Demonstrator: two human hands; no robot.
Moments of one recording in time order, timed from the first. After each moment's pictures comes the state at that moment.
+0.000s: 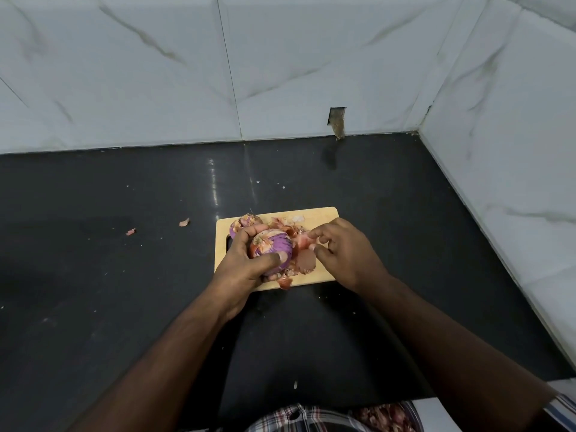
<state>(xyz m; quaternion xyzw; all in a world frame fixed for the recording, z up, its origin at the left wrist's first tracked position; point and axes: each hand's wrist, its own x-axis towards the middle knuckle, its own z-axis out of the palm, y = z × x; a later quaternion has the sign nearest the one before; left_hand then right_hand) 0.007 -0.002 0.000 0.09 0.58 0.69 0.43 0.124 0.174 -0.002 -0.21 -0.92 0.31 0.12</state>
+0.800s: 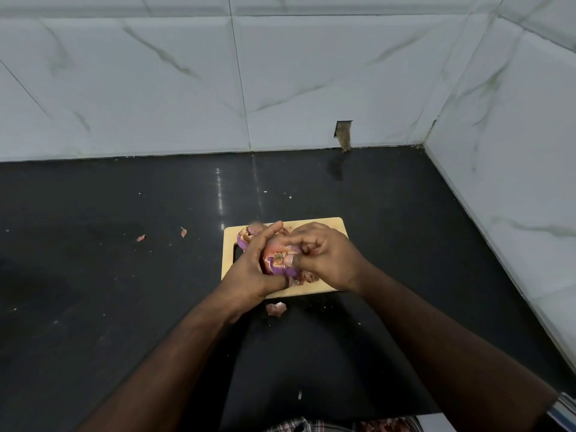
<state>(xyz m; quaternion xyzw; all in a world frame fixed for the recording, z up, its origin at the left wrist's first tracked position) 0.004 -0.009 0.012 0.25 0.68 0.58 0.38 0.094 0.157 0.018 -0.11 -0.83 0.53 0.09</state>
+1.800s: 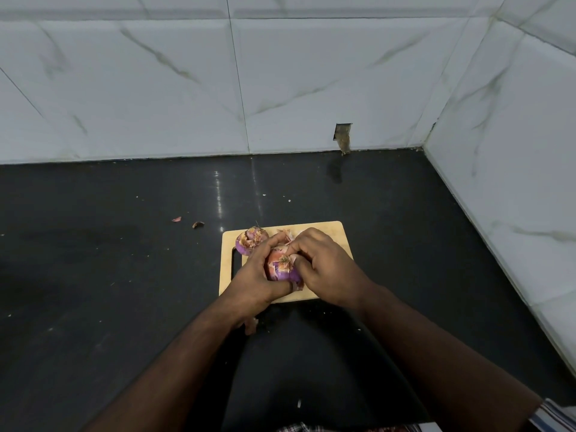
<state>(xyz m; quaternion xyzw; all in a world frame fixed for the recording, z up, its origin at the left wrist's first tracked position) 0.003 -0.001 0.003 0.26 0.71 0.53 0.38 0.096 0.150 0.011 -0.09 -0.93 0.34 0.13</state>
